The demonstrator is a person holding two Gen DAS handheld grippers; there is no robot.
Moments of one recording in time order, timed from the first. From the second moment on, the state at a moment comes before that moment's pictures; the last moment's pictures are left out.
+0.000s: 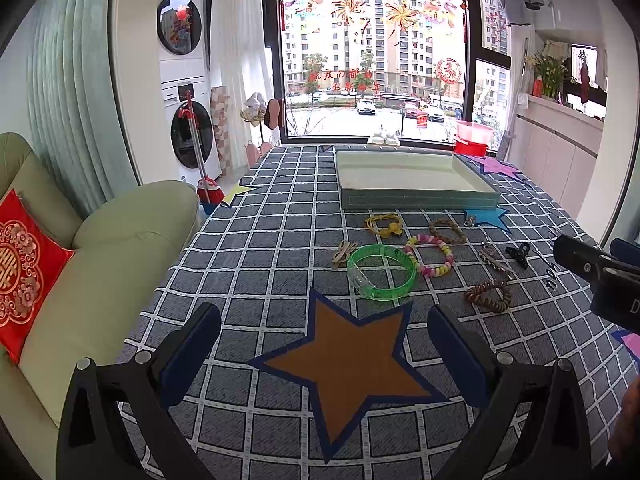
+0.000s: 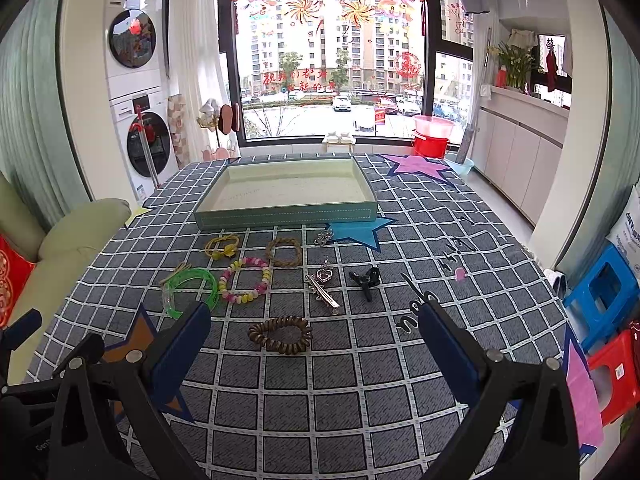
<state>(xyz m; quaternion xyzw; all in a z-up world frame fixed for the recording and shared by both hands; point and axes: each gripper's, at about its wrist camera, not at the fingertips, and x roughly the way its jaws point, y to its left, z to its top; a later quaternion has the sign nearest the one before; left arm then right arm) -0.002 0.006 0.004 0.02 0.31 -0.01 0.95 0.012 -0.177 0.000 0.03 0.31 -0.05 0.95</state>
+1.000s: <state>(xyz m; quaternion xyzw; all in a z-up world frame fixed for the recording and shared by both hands) 0.004 0.003 -0.007 0.03 0.33 -0.01 0.94 0.012 -0.179 -0.010 0.04 0.32 -0.04 0.95</state>
